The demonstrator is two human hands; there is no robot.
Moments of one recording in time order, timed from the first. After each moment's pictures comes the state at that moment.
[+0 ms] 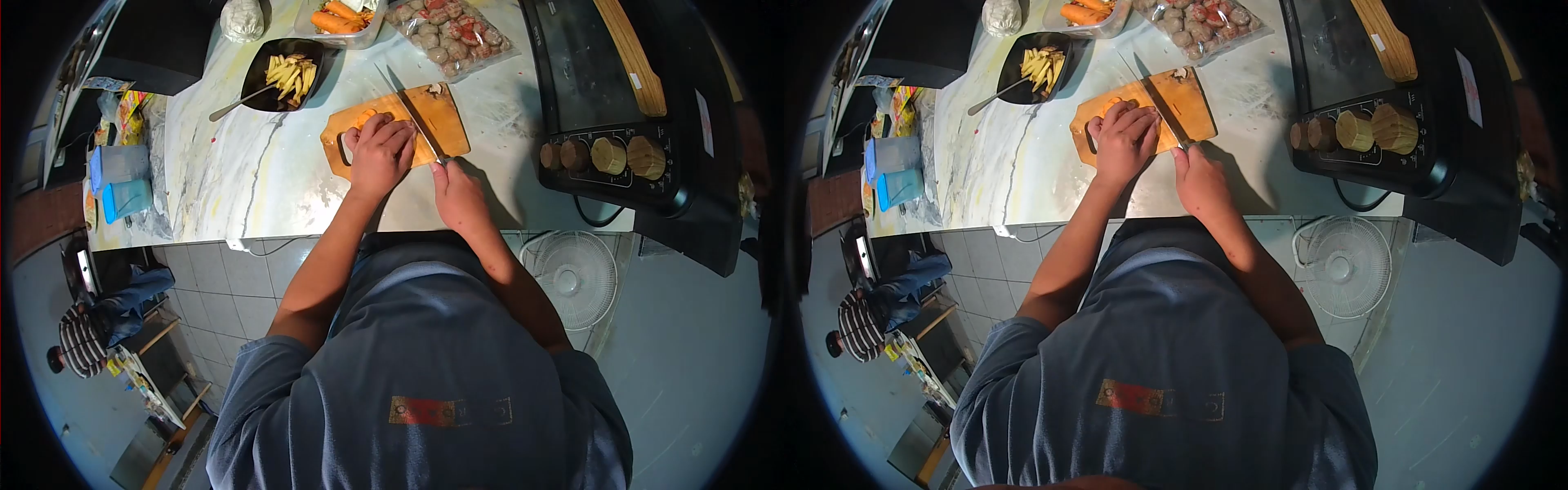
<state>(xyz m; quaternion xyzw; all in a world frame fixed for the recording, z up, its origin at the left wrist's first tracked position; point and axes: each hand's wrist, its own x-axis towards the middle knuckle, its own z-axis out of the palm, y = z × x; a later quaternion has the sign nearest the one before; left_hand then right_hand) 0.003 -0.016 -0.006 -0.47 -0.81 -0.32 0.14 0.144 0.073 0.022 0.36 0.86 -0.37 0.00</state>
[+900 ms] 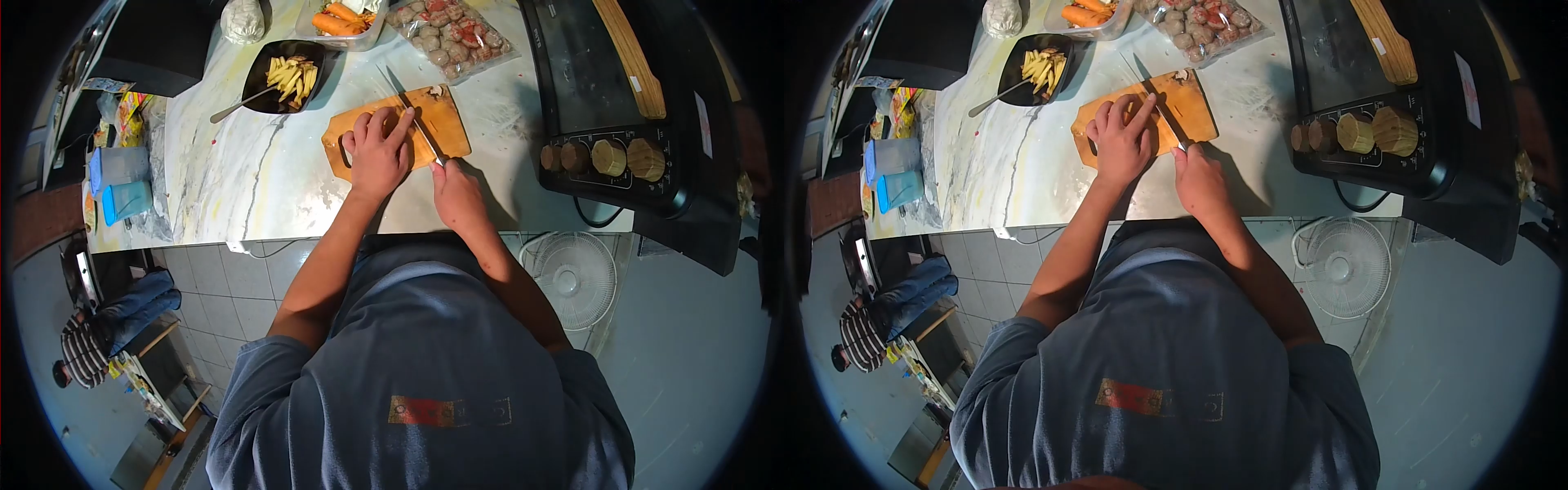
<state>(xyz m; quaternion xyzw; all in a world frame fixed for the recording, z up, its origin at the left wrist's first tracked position) 0.002 -0.019 -0.006 -0.44 -0.85 -0.25 0.11 0.135 0.072 0.026 0.37 0.85 -0.36 0.02</state>
